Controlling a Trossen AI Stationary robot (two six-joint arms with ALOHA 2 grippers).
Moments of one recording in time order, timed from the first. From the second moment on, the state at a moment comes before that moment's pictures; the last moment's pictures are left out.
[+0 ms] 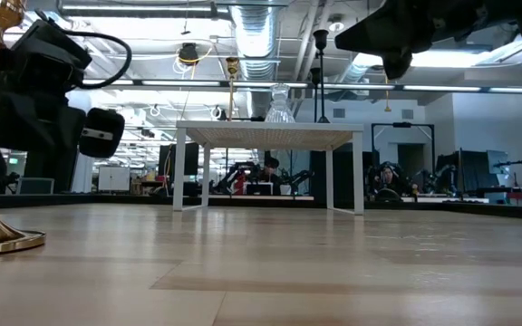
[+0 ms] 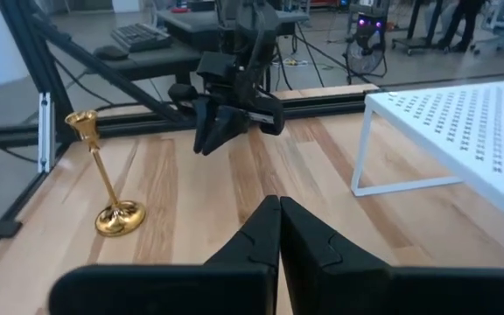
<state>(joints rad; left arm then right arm) 0.08 0.70 0.05 0.26 0.62 0.40 0.32 1.19 0.53 0.43 0.44 0.15</state>
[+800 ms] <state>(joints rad) -0.12 1.06 0.05 0.67 0.59 0.48 0.29 1.19 0.53 0.42 0.45 0.17</state>
